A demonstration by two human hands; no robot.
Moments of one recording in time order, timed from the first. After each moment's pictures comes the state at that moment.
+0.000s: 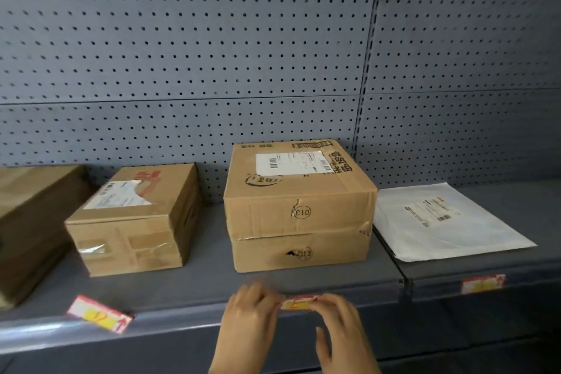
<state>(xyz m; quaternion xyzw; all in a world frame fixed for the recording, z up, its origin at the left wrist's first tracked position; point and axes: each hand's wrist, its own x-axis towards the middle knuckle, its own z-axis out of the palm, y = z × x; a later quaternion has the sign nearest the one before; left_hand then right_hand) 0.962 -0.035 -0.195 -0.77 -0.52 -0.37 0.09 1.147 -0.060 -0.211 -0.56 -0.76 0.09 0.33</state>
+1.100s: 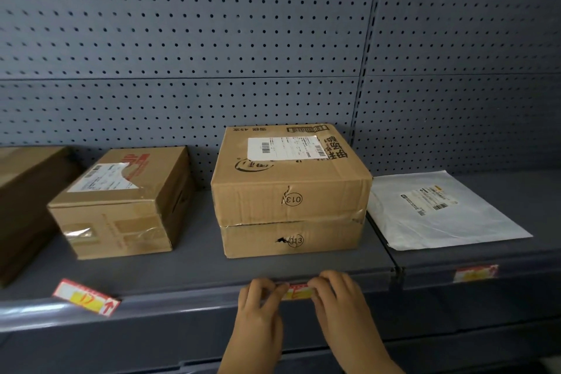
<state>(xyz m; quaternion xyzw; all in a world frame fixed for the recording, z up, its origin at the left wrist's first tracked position) 0.997 -0.056 -0.213 -0.75 -0.54 -0.38 -0.02 1.169 -0.033 -0.207 -0.53 -0.79 -0.06 0.30</state>
